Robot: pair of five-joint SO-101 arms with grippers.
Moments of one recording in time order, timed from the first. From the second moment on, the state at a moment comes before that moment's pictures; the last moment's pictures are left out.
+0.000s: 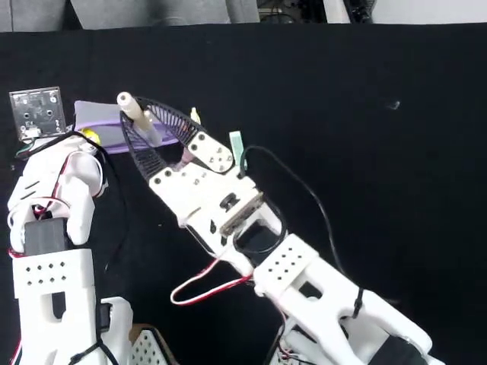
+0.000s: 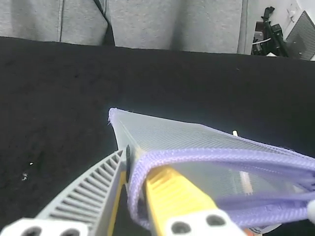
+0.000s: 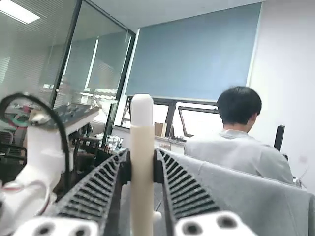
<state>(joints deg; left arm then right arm) -14.9 -57.8 46.9 43.2 -2.2 -45.3 -36.9 61.5 -42.2 12.1</state>
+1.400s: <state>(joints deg) -14.8 -57.8 46.9 43.2 -2.2 -47.4 -39.3 70.5 -52.4 11.7</state>
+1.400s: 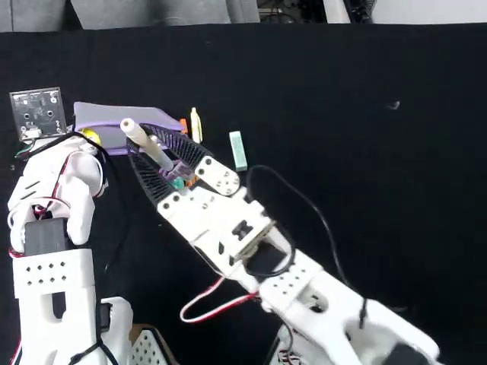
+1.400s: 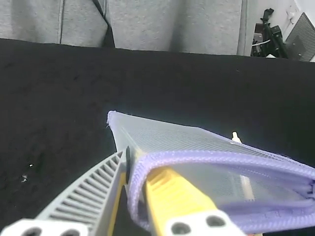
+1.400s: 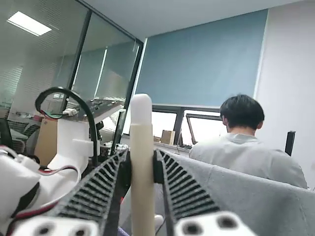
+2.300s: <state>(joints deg) -14.8 -57.8 46.9 43.2 -2.2 -47.5 -12.6 61.0 -87.1 21.4</state>
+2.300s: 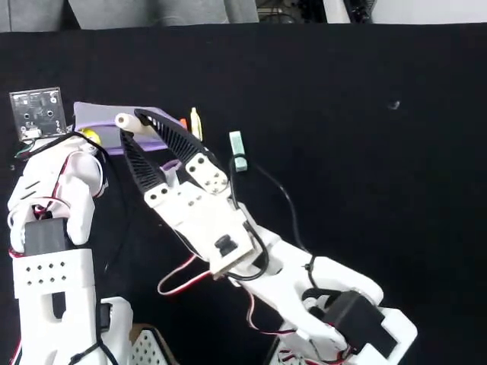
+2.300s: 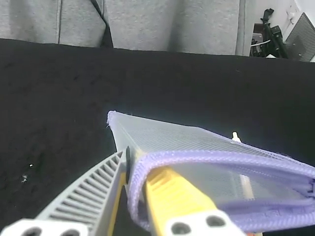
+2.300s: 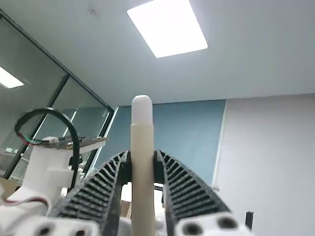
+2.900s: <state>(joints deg) -14.8 -57.8 46.9 43.2 -2.2 -51.1 -0.2 65.5 -98.8 26.7</state>
